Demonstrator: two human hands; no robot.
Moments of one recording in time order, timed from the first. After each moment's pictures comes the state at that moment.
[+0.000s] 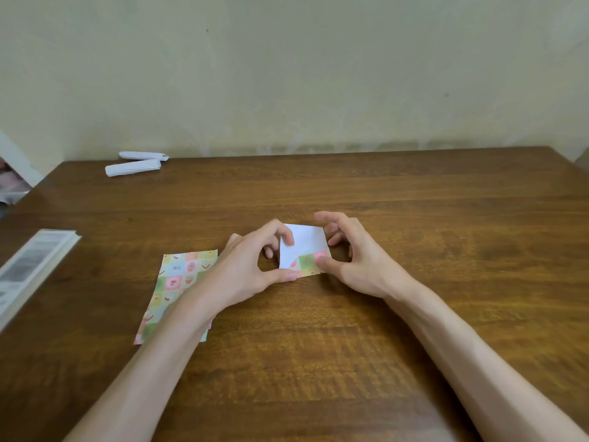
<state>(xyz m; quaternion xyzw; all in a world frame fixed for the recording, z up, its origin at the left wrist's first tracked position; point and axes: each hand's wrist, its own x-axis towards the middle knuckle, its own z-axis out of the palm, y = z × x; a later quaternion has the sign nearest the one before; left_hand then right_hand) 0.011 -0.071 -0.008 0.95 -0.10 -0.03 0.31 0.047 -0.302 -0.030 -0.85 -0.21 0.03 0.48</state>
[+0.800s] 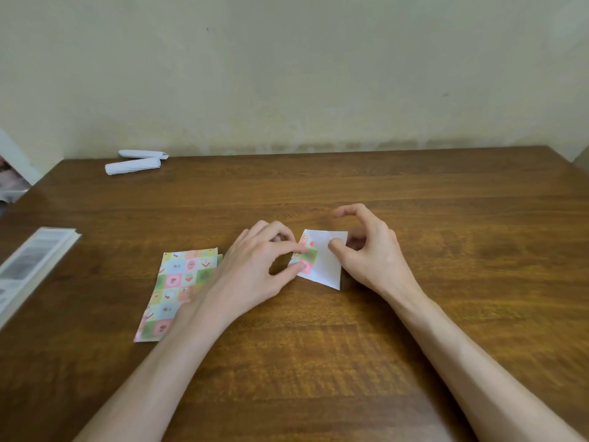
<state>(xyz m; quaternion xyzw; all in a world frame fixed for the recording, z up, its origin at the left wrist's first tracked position) 0.010 -0.082 -0.022 0.96 -0.20 0.10 0.19 0.034 -0.300 -0.013 -0.88 -0.09 -0.06 0.46</state>
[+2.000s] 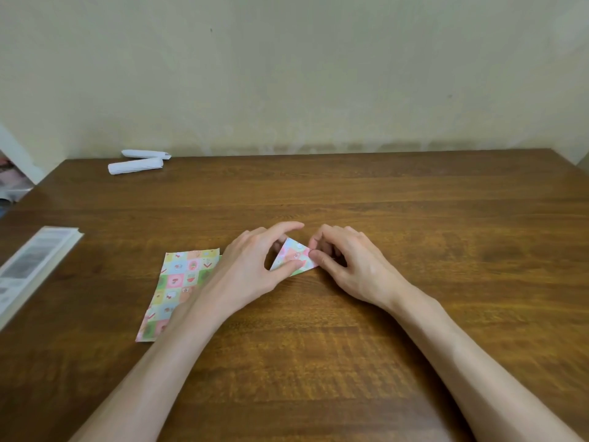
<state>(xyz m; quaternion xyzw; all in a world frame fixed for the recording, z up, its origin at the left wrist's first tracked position) 0.011 -0.076 -0.021 0.95 -0.13 0.08 0.28 0.047 -0.300 -0.032 -0.89 -0.32 -0.04 0.33</state>
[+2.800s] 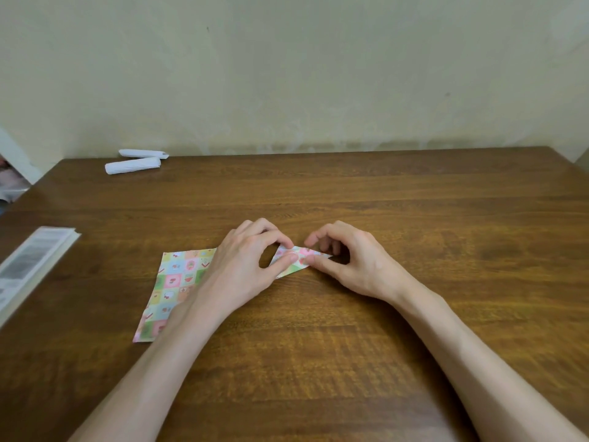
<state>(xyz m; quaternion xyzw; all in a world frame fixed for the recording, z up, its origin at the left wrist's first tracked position) 0.015 -0.071 -0.028 0.96 -0.14 0.12 0.22 0.052 -0.305 -0.031 -0.88 -0.30 -0.02 0.38</state>
